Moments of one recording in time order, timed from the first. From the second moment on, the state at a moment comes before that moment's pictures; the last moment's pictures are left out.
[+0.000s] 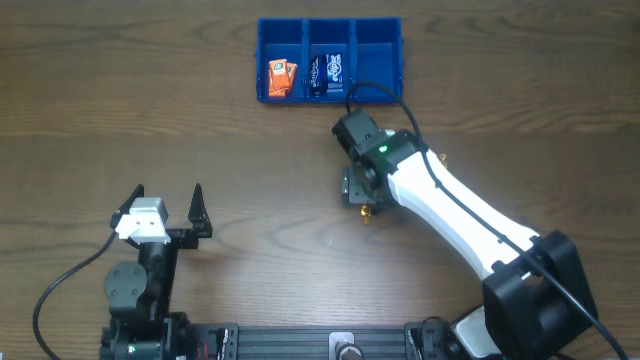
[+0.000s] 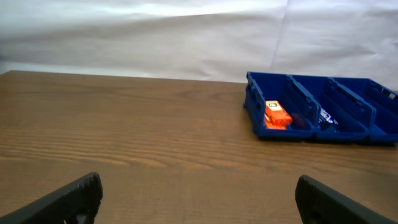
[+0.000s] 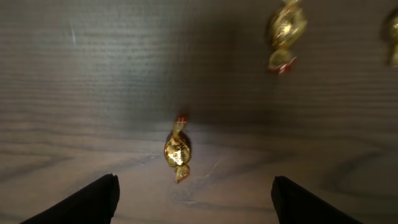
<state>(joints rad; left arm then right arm) 0.02 0.01 0.02 -0.12 0.07 -0.07 0.58 1.62 1.11 -0.95 0.11 0.59</state>
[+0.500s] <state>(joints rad) 0.02 0.01 0.02 -0.12 0.07 -0.07 0.58 1.71 1.03 -0.80 0.09 0.60</state>
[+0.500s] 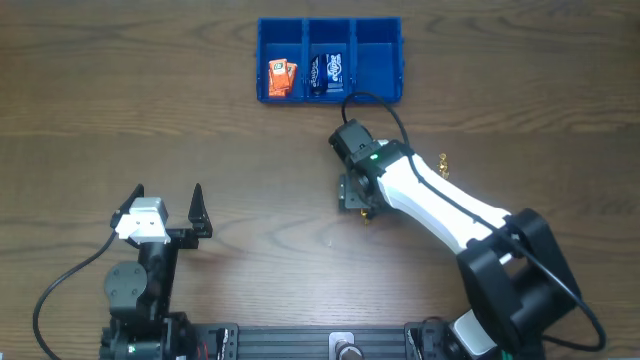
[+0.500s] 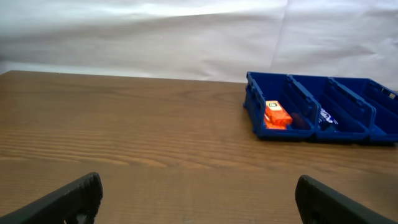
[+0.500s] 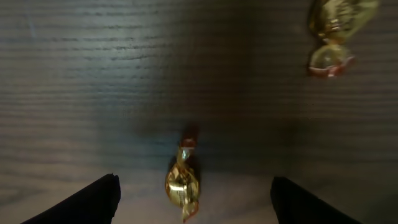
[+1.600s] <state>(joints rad) 0.02 0.01 0.02 -0.12 0.07 -0.07 0.61 1.76 0.97 -0.71 0.04 0.61</state>
